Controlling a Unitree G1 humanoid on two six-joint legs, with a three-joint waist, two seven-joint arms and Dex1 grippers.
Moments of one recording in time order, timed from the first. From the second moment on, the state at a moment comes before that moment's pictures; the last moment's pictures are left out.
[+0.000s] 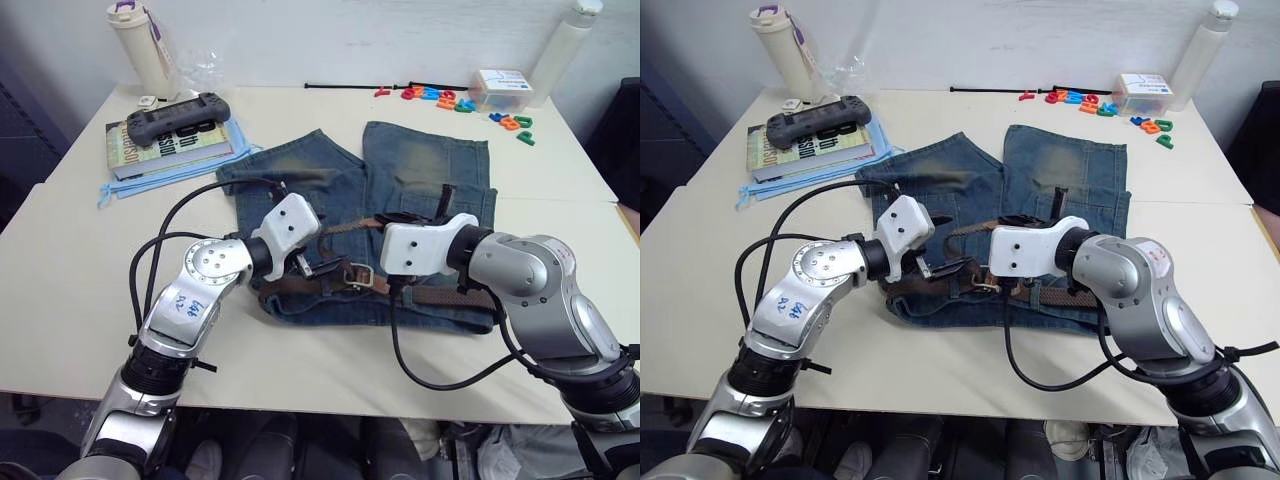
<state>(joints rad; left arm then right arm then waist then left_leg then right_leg) -0.57 0.45 -0.22 -0.31 -0.14 0.62 -0.59 -0.55 -0.74 0.27 -0.53 -0.40 0.38 0.82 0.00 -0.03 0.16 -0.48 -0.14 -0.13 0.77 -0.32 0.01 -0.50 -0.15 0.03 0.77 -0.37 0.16</state>
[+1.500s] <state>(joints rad) -0.44 0.20 0.06 -0.31 -0.45 0.81 -0.48 -0.41 -0.36 0.07 -0.70 -0.08 1.14 0.73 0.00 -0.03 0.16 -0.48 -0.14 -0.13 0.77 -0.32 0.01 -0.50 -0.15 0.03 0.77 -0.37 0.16</state>
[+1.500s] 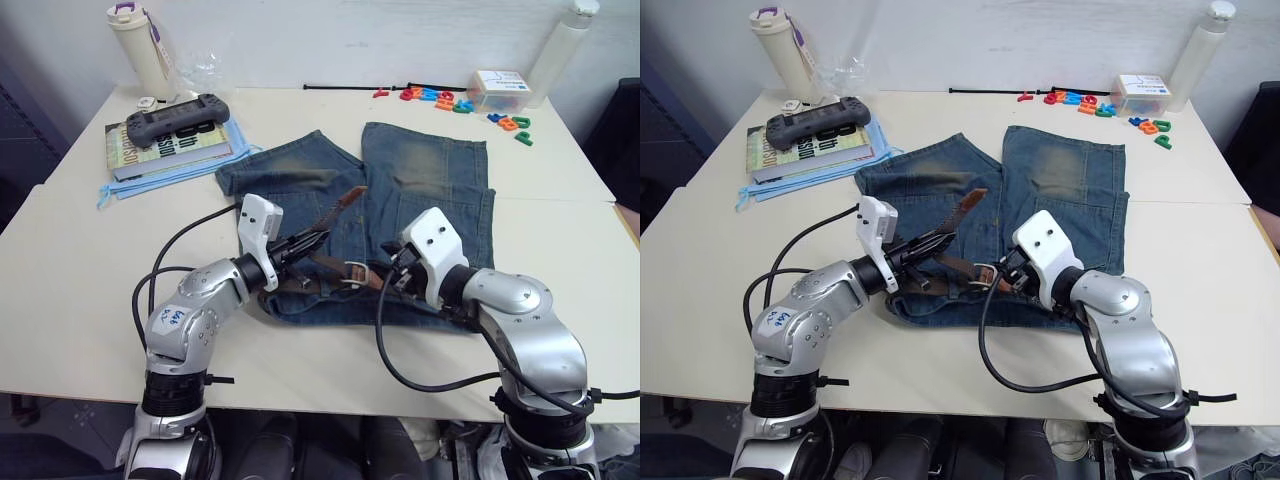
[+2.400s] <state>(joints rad) -0.44 0.27 0.04 -0.34 -0.48 0.84 -0.46 -0.38 -0.36 0.27 -0.71 0.00 1.18 0.50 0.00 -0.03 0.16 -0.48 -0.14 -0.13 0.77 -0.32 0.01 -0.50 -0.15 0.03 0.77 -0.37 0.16</state>
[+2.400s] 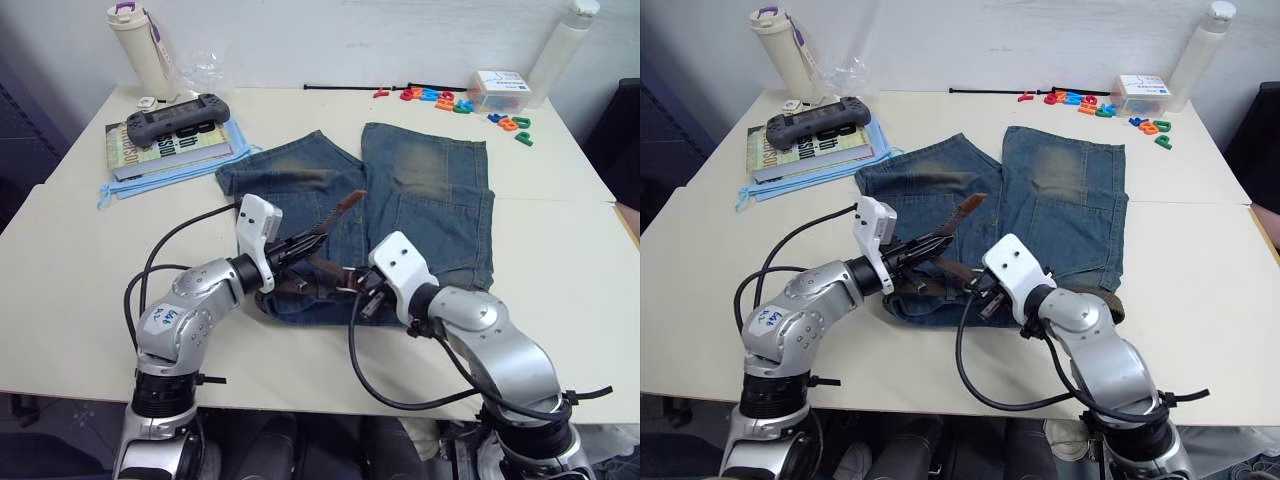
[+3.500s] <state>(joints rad) -0.44 0.29 0.02 -0.34 -0.48 0.83 -0.46 -0.46 -0.40 0.24 -0.83 0.12 1.27 0.44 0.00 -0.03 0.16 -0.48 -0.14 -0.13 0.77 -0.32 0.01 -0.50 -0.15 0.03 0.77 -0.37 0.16</state>
